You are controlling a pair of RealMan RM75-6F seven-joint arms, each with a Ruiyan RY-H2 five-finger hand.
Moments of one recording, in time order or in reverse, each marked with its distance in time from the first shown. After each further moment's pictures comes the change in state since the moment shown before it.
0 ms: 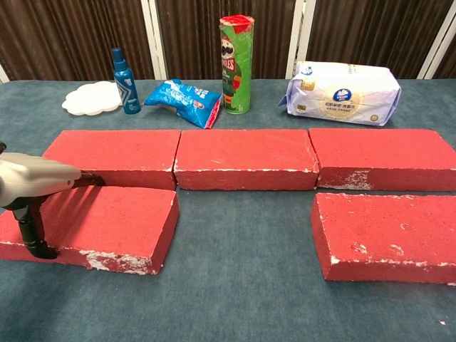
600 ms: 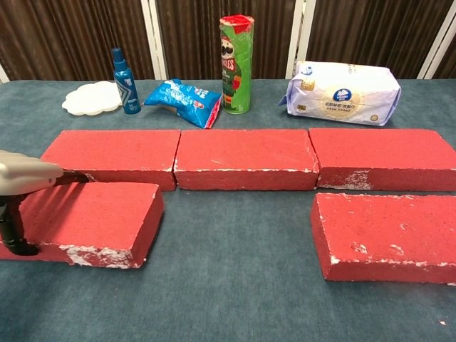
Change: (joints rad) left arm 0.015 0.036 0.028 -0.034 0.009 0.043 0.007; right arm -0.012 -0.005 0.006 0.007 -0.018 0.030 0.020
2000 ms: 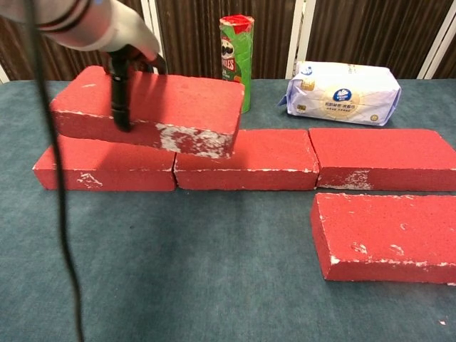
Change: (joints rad) left arm -0.501 -0.086 -0.583 0.185 -0.621 0.199 0.434; right arm 0.004 0.015 0.005 0.013 0.016 -0.022 0.035
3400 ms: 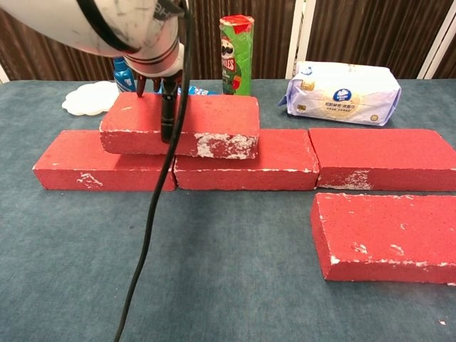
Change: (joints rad) left arm -0.041 -0.187 -0.060 0.448 -0.023 -0.179 0.075; right arm 0.014 -0.011 0.008 0.013 0.046 -0.037 -0.019
